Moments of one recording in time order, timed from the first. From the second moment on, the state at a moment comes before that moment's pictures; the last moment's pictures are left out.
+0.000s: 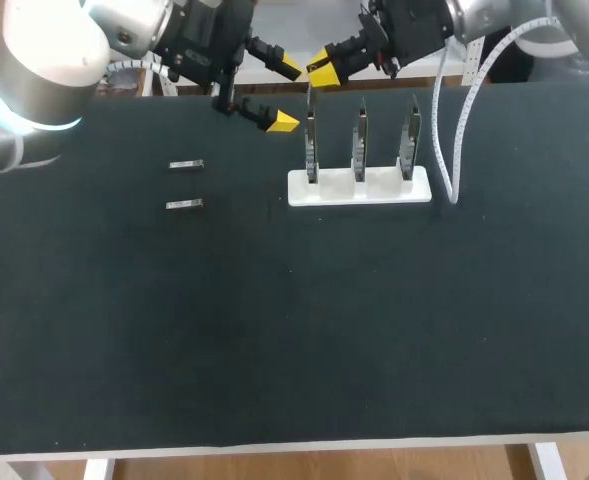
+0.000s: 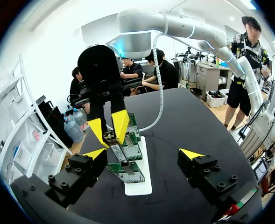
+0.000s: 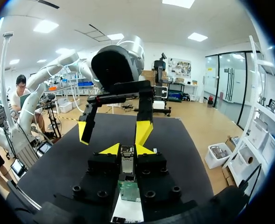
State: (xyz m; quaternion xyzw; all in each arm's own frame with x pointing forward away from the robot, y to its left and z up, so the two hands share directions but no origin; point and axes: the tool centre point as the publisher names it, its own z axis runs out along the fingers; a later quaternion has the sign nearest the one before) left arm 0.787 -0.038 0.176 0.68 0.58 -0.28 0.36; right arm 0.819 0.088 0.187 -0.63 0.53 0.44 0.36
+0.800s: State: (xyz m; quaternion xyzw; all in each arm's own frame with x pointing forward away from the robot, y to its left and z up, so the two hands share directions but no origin) left arm 0.787 -0.038 0.176 0.68 0.58 -0.28 0.36; right arm 0.814 0.087 0.191 -0.64 0.54 0.43 0.34
